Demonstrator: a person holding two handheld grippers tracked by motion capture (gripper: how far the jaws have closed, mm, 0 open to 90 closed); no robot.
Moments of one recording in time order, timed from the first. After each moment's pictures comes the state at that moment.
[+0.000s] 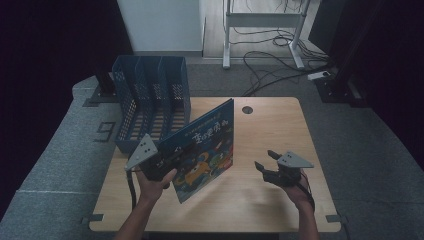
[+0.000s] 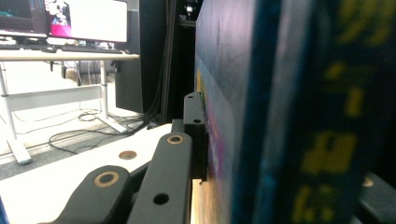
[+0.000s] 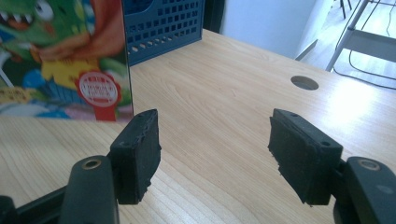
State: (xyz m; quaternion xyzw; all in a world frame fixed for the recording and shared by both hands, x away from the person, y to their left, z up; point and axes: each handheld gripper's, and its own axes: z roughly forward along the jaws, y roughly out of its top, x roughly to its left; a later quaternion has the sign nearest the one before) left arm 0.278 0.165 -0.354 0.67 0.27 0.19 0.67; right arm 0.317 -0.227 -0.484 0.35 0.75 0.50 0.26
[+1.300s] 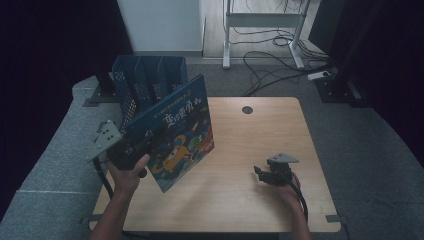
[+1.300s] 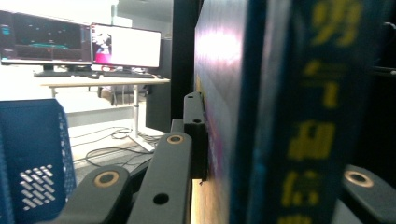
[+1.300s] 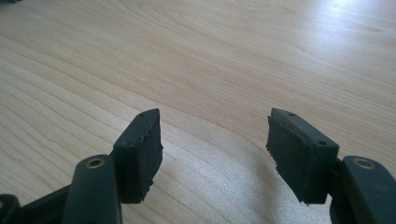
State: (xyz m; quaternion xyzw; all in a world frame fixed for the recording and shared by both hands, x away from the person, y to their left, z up) left arm 0.276 0.214 -0.308 0.63 0.29 0.25 0.68; right arm 0.351 -0.224 -0.548 0.47 0.76 0.40 0.21
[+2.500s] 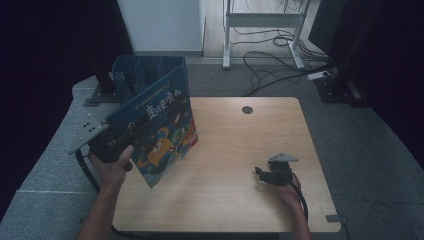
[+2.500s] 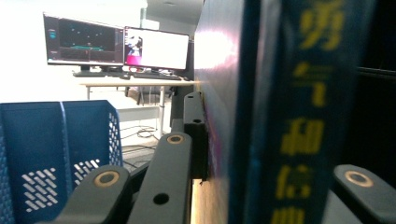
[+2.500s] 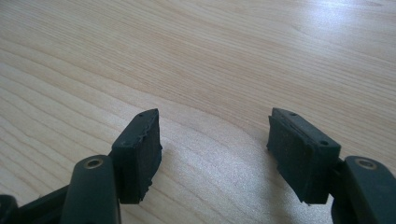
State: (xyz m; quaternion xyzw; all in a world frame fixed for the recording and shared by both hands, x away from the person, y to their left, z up) left arm 0.287 0.247 -0.300 0.61 0.33 0.28 0.66; right arm 0.354 -0.227 -0.554 0.49 0.76 0.38 0.20
